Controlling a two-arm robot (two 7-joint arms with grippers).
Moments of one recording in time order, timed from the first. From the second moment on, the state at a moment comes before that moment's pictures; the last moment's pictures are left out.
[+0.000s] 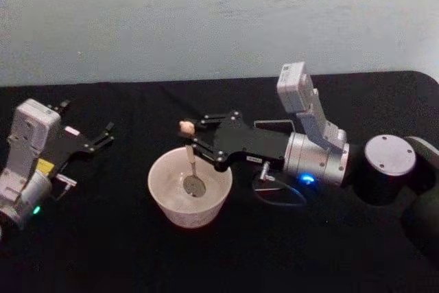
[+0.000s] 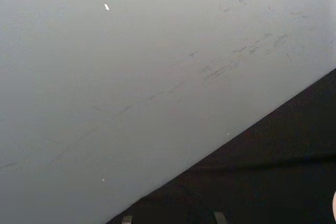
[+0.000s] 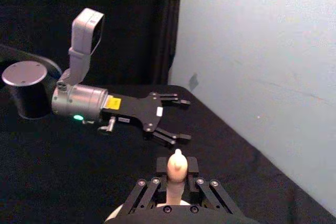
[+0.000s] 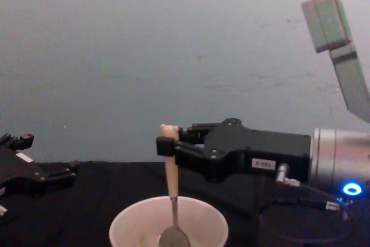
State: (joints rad) left arm -0.20 0.60 0.45 -1.41 -0.25 -0.12 0.03; right arm 0.51 0.36 -0.64 -1.25 0.44 -0.14 0.77
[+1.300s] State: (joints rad) left arm -0.20 0.60 0.45 -1.41 -0.25 -0.12 0.03; right arm 0.61 0.27 -0.66 -1.13 0.36 -0.15 0.72
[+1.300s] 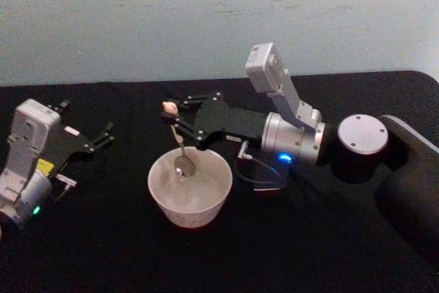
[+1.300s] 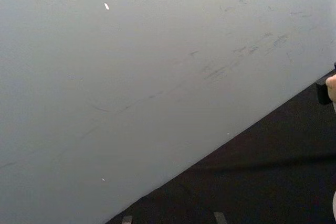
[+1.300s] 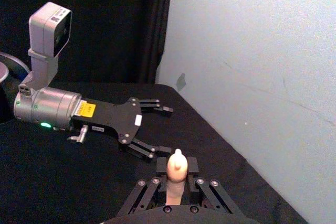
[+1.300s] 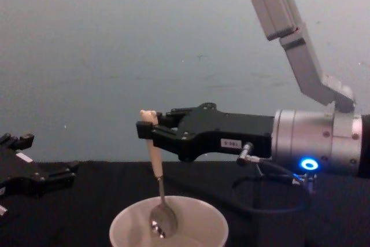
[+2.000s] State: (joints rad) left arm -0.20 0.60 0.45 -1.41 -0.25 -0.12 0.03; right arm 0.50 0.39 -0.64 -1.32 0.41 -0.10 0.76
